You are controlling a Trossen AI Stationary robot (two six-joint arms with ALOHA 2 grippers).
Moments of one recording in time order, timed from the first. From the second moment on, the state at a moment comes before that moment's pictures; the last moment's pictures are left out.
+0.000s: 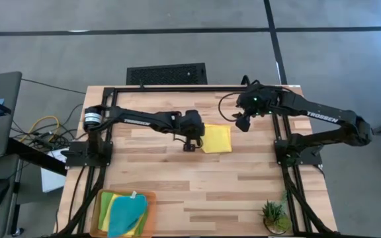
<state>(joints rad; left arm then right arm) 0.13 1.89 1.34 -0.34 -0.10 0.31 -0.39 1.09 0.97 -0.74 0.03 -0.04</state>
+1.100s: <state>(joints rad) 0.12 2.23 1.74 -0.32 -0.01 0.39 -0.39 0.98 0.97 -0.79 0.03 -0.02</state>
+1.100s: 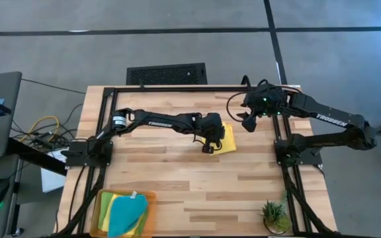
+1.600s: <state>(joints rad) 0.11 2.23 1.78 -0.41 -0.04 0.30 -0.39 0.98 0.97 -0.81 0.03 -0.02</state>
